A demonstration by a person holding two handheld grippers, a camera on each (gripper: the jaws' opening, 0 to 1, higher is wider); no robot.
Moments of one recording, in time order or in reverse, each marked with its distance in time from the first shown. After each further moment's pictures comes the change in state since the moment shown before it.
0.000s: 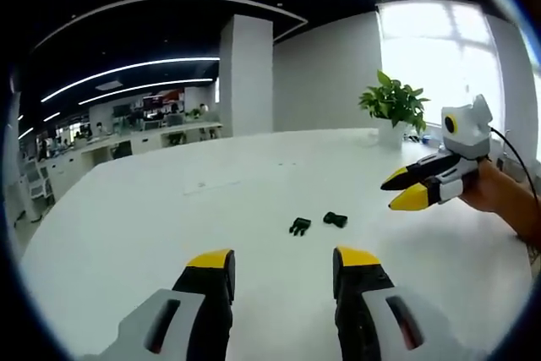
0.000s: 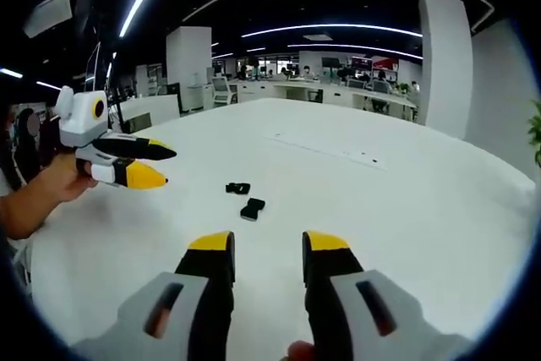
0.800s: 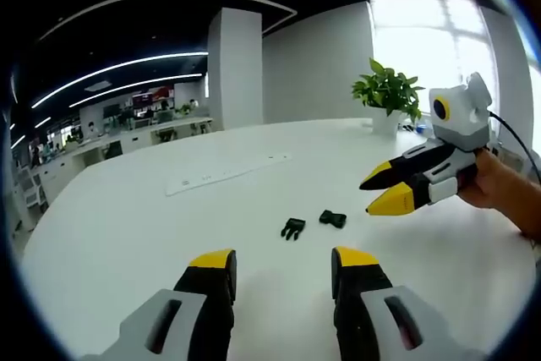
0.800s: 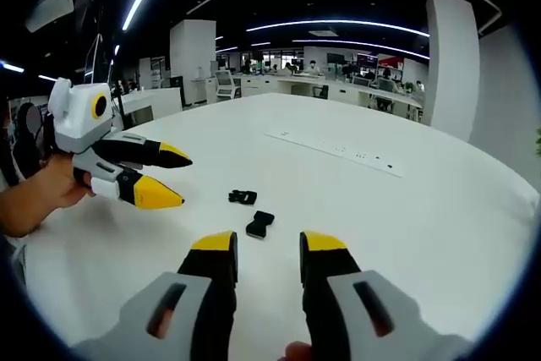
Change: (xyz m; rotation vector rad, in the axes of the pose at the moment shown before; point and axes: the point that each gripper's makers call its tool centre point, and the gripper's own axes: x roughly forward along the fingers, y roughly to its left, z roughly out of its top) left arm 0.026 -0.008 -0.003 0.034 0.047 -0.037; right arm 0.035 0.008 0.007 -0.025 0.030 0.013
